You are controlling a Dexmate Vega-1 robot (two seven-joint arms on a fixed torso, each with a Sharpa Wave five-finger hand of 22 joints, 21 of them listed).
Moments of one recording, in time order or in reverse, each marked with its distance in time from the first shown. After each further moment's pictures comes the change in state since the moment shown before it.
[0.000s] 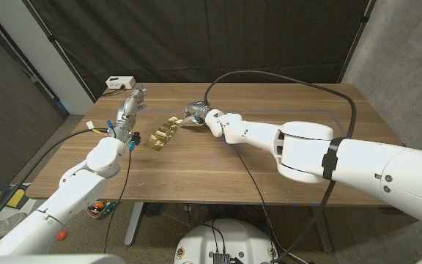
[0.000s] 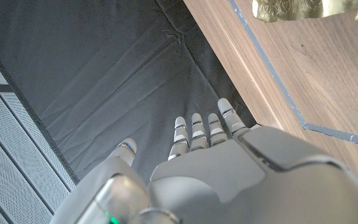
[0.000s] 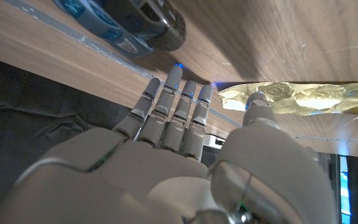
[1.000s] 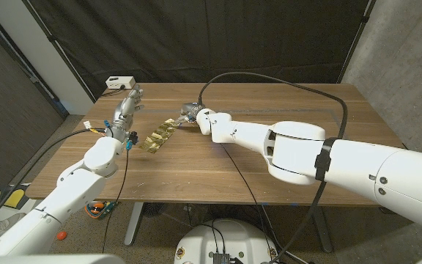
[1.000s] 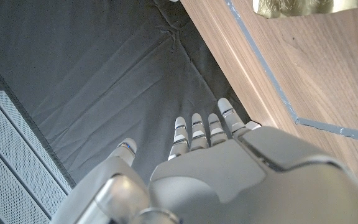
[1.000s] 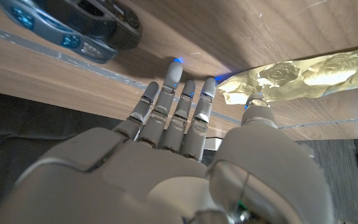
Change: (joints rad) left arm -0.002 0.006 -0.014 0.021 -0.015 0.008 -0.001; left_hand 0.004 0.004 0.008 -0.008 0.000 0.000 0.000 -0.008 0.000 -0.009 -0.009 -0.008 0.005 -0.005 -0.005 -0.008 0.000 0.002 0.002 -0.002 0.000; right arm -0.006 0.075 0.031 -0.003 0.103 -0.103 0.079; right_hand 0.028 0.020 -0.061 -0.008 0.023 0.179 -0.003 0.012 0.002 0.104 -0.003 0.019 0.030 -0.008 0.002 0.149 0.102 -0.052 0.019 0.060 0.063
